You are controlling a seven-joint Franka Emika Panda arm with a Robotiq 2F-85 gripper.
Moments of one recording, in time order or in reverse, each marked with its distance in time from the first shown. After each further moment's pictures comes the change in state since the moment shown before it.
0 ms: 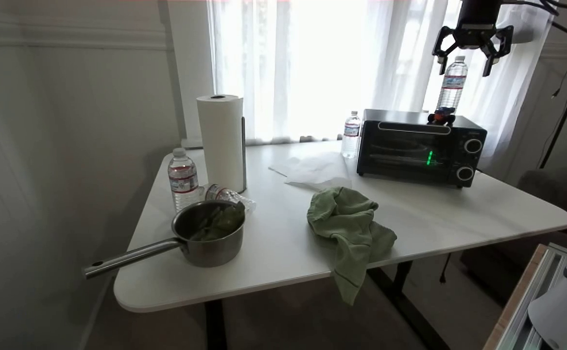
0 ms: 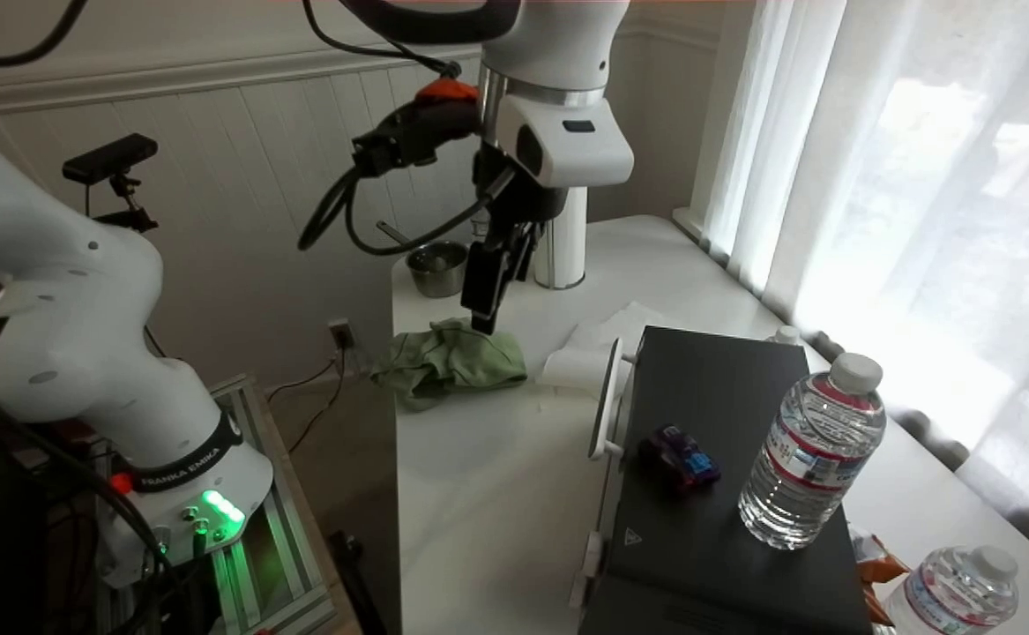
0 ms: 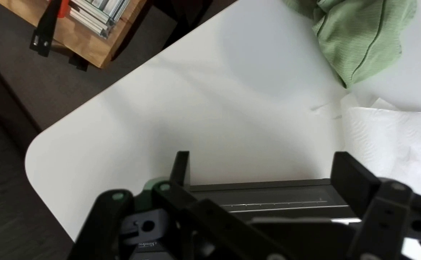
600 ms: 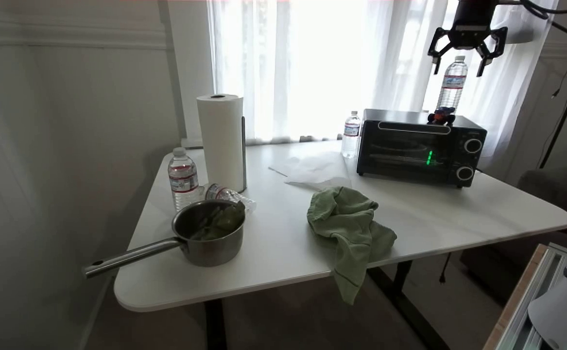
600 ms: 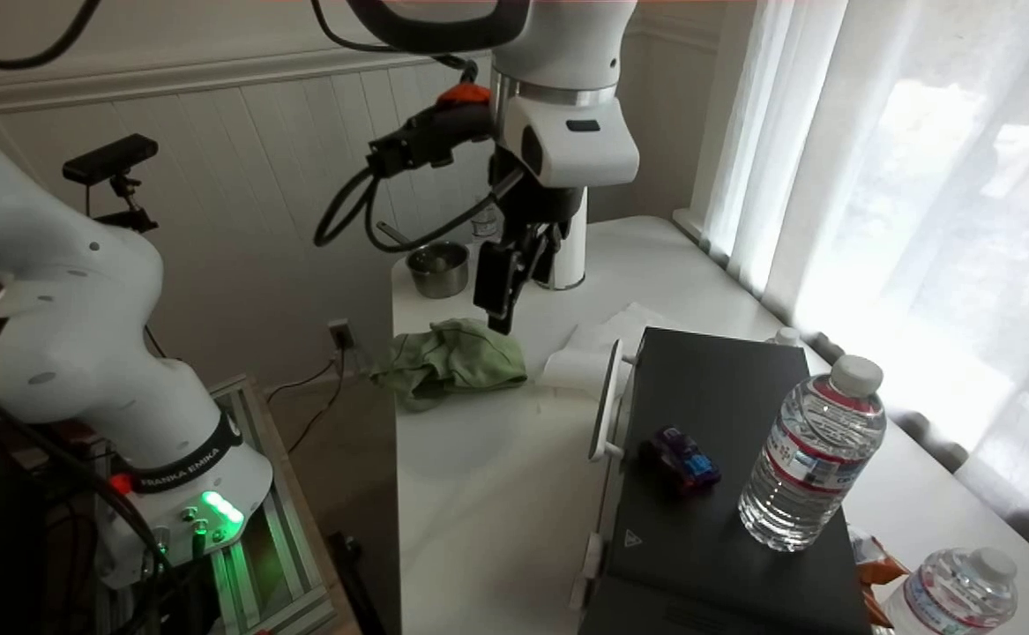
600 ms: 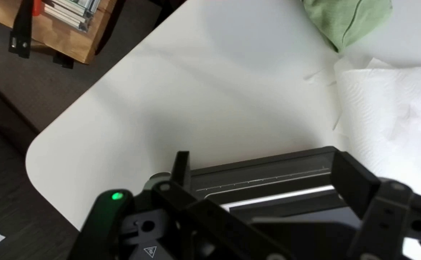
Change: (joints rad) arm -0.005 0.014 0.004 0.000 0.010 0.081 0.123
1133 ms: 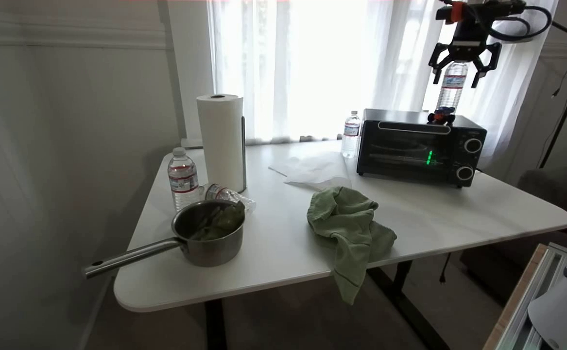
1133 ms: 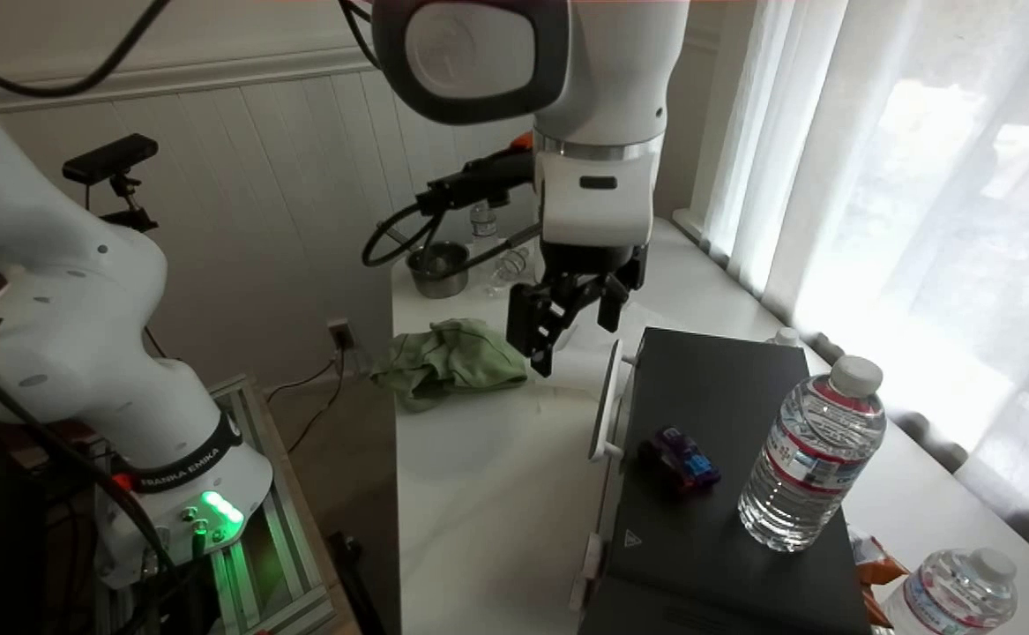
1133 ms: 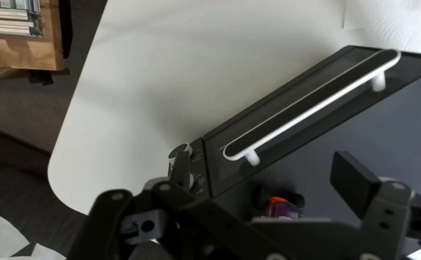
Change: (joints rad) arm -0.049 0.093 -0.020 0.000 -0.003 0.201 0.322
